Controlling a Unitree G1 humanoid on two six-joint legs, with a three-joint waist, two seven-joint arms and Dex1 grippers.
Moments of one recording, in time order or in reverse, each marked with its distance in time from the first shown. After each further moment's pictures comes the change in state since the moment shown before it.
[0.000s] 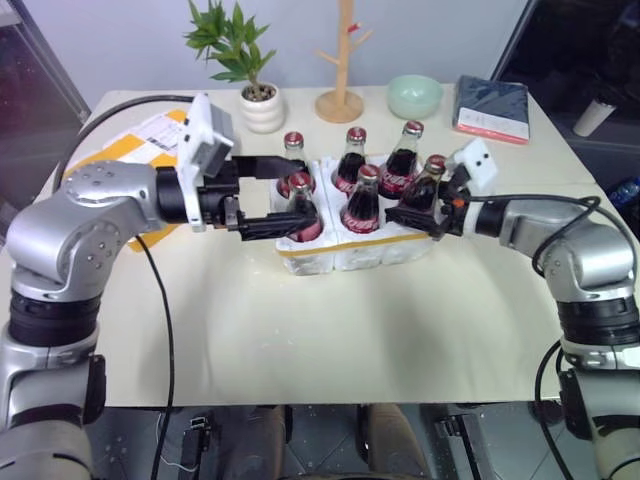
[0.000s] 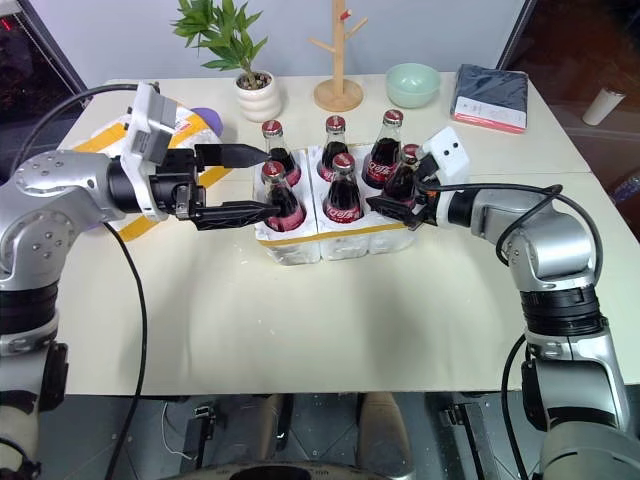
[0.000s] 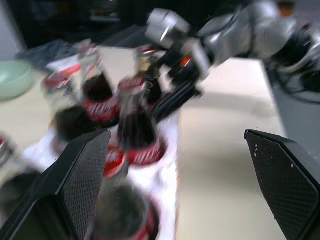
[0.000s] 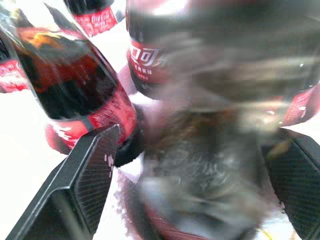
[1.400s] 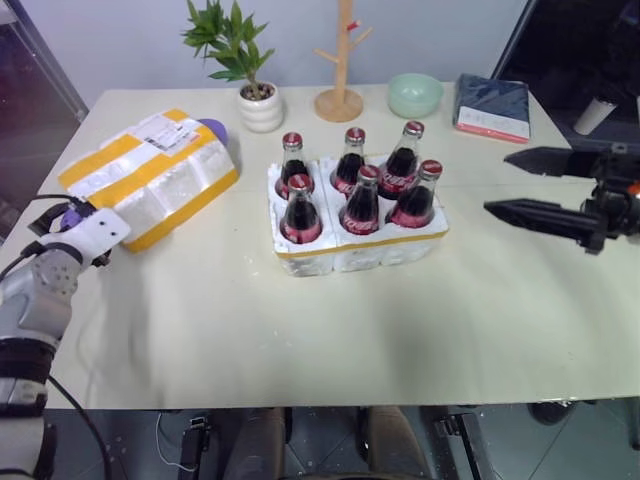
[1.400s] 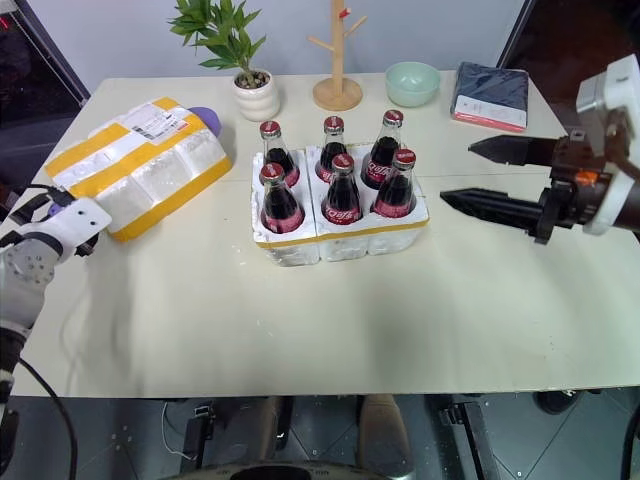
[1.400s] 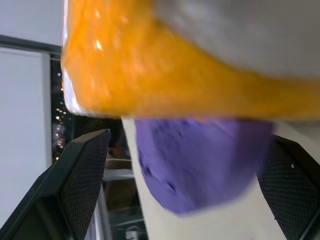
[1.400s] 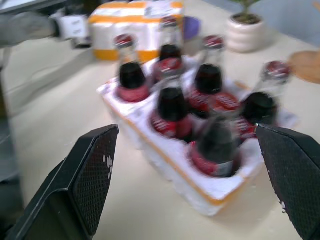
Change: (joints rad) left arm 0.224 0.137 -0.113 0.869 1.096 -0.679 0.729; right arm 0.258 -0.406 -0.485 -0.320 0.415 0.148 0.286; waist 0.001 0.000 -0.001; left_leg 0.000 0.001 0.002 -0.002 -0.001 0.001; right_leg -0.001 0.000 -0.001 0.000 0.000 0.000
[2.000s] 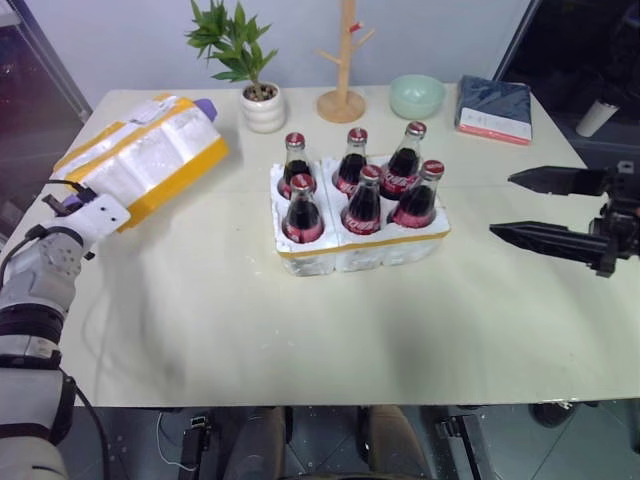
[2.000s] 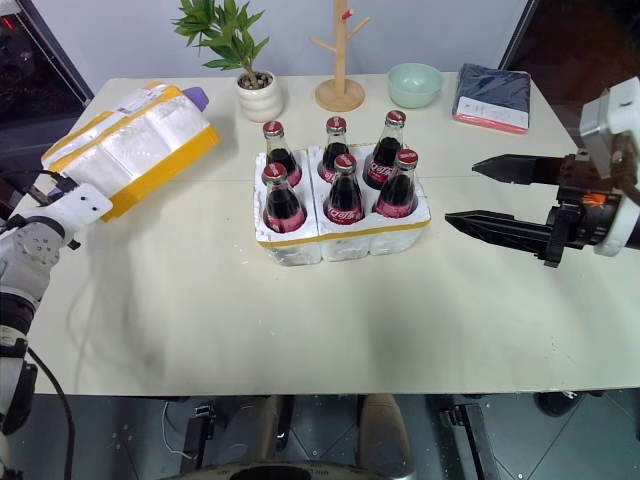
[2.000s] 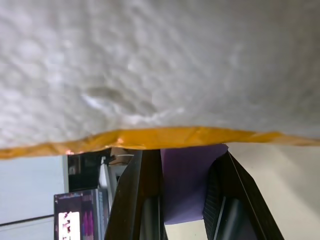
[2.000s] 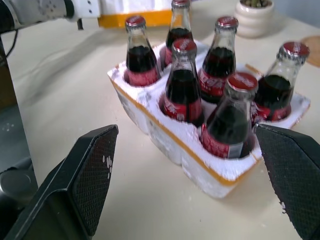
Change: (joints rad) left arm -0.193 -0.024 -0.072 0.279 0.052 -0.107 0.071; right arm 0.101 -0.058 -0.067 -0.007 0.023 0.000 -0.004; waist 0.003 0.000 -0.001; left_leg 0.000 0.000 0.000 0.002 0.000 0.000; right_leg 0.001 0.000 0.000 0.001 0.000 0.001
